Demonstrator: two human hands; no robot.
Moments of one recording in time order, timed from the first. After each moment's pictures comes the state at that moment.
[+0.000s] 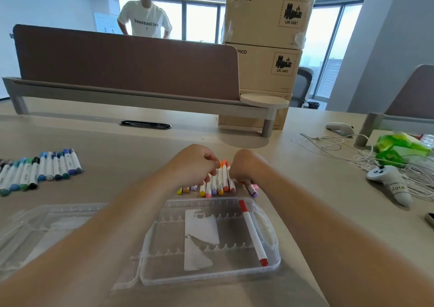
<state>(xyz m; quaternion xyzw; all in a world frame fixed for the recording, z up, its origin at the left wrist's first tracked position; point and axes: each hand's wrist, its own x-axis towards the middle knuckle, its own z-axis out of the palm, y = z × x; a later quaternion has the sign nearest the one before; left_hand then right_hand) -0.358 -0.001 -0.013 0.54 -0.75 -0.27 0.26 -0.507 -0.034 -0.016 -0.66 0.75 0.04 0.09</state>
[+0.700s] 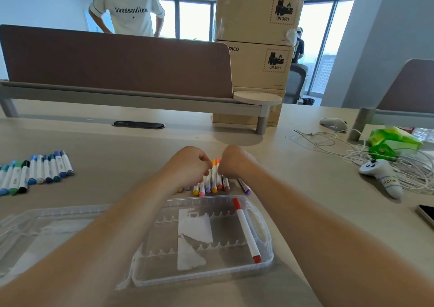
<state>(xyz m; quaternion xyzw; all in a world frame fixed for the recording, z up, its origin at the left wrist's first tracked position) -0.369 -0.003 -0.018 0.58 -0.73 -0.27 0.25 -0.502 -0.035 -0.023 -0.68 0.73 0.00 0.06</state>
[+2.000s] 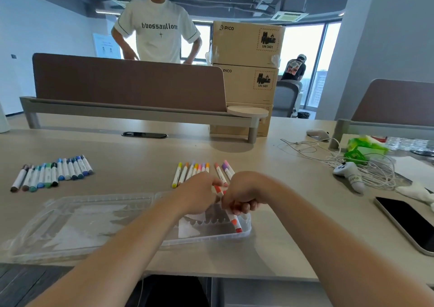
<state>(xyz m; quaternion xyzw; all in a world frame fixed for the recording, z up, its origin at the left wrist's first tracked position) -0.376 0.078 -0.032 0.50 -0.83 -0.20 0.16 -0.516 0.101 0.014 -0.63 0.70 0.06 0.32</state>
